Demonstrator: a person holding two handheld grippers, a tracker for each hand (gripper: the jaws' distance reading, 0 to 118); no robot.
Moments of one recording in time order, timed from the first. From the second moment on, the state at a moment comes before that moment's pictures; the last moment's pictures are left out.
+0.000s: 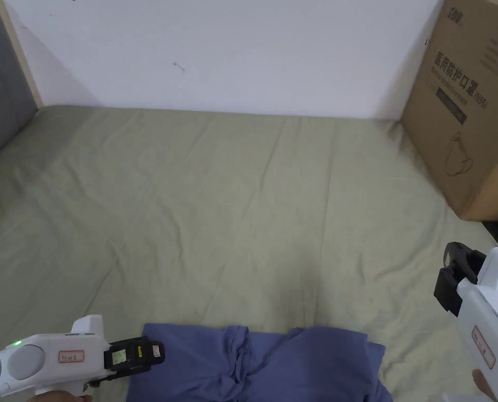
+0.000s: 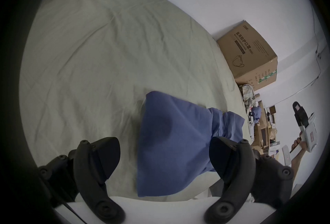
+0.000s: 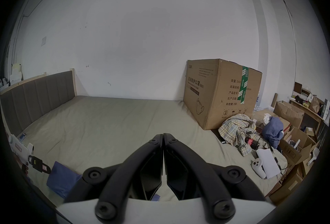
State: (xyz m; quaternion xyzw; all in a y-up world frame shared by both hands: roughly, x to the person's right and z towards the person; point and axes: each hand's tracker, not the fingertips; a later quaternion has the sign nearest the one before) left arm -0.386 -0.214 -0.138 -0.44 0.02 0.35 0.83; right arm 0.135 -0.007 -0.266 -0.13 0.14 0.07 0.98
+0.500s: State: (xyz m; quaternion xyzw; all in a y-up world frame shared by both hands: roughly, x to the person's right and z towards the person) left arm -0.357 -0.224 -0.153 -0.45 0.00 0.33 0.83; right arm 0.131 -0.010 -0.270 -0.14 0.14 0.07 0.98
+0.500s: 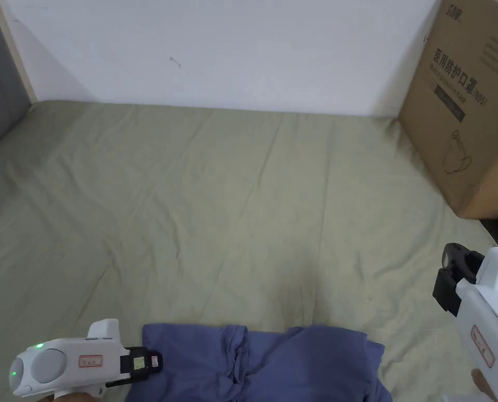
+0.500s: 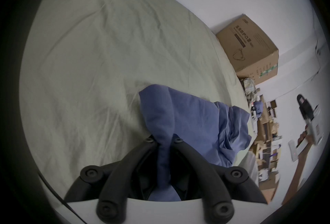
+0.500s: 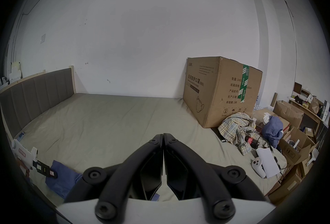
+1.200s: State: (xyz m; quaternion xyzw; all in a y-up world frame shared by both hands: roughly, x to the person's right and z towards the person) left arm -0.358 -0.077 -0.121 -0.45 0.08 0.22 0.86; right arm 0.132 0.003 -0.261 -0.11 0.17 0.04 0.98
